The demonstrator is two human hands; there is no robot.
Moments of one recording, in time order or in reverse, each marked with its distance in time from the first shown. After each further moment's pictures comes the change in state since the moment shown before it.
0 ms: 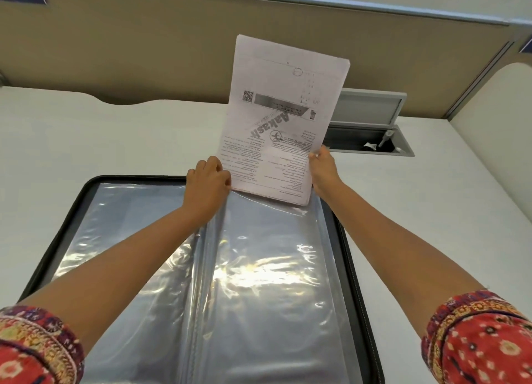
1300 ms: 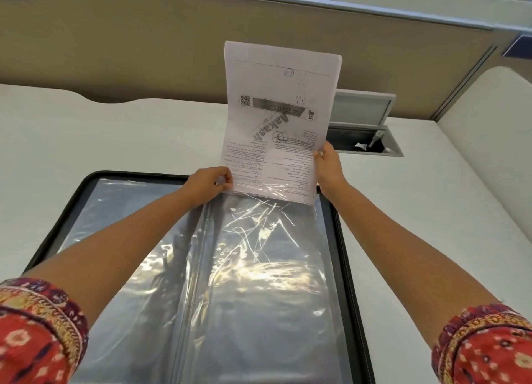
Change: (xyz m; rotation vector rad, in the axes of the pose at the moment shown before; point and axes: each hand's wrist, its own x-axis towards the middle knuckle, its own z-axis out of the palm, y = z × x) left_hand 0.027 -0.010 0.007 -0.449 -0.381 -0.025; right_hand 0.005 0.001 -0.025 -0.121 0.004 -0.155
